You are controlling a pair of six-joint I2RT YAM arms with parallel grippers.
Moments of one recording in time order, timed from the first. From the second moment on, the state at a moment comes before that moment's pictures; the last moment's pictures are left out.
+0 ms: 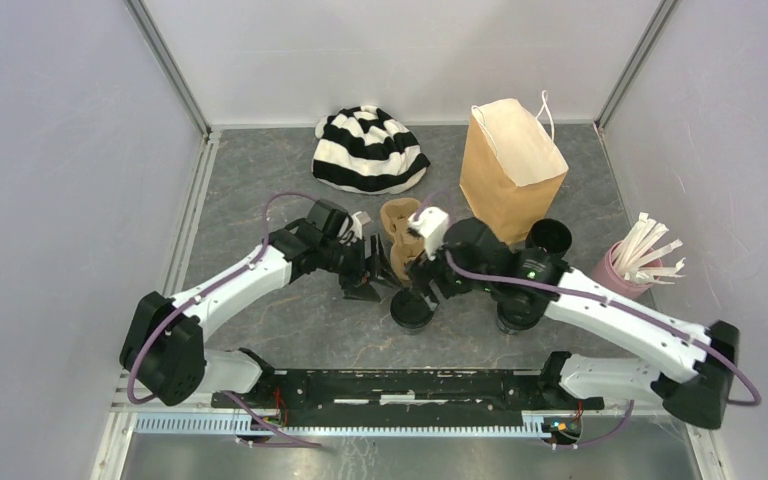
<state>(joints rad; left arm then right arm) -0.58 1.33 0.89 -0.49 0.64 -0.85 1.02 1.16 1.05 -0.60 0.08 0.09</state>
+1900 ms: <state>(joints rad) -0.68 1.30 0.66 -0.26 0.60 -0.93 0.73 1.01 0.55 -0.23 -0.34 0.51</state>
